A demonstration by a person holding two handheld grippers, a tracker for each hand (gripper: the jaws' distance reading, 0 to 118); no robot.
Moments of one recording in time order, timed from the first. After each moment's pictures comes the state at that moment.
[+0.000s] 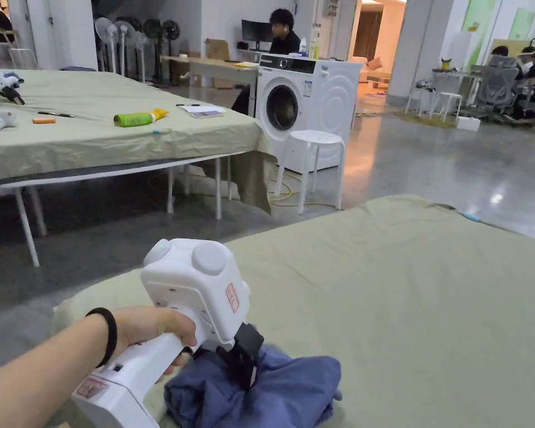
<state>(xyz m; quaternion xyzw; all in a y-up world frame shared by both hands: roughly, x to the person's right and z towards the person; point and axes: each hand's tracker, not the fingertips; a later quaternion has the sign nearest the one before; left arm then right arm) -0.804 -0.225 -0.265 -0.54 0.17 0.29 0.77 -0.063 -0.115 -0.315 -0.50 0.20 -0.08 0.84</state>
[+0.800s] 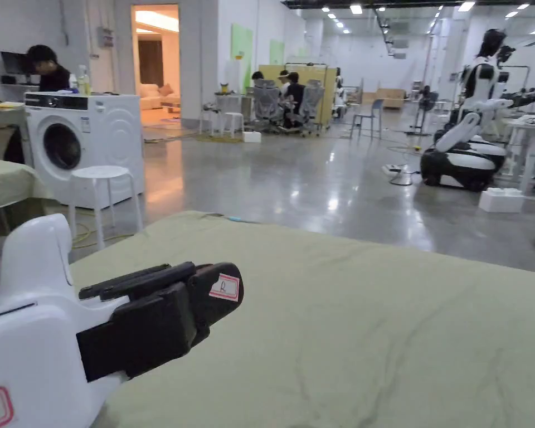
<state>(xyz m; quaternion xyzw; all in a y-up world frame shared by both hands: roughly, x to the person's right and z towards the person) -0.409 -0.013 -0.185 0.01 -0.11 0.18 0.98 0.036 -0.079 -0.324 -0.35 0.29 -0.13 0.88</state>
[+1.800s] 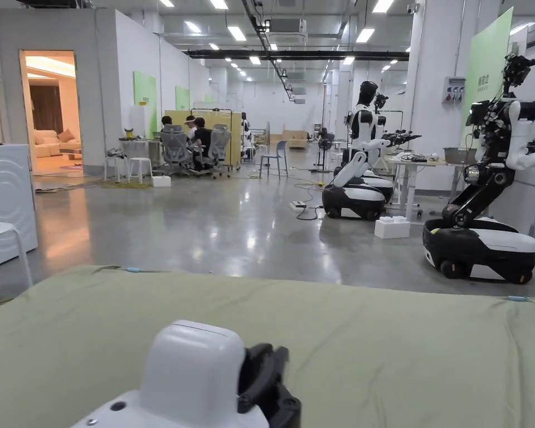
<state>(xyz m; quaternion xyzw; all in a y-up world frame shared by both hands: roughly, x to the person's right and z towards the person) -0.258 -0.027 -0.249 -0.03 -0.03 0.03 1.00 0.074 -0.055 -0.305 -0.03 0.13 -0.01 0.99</state>
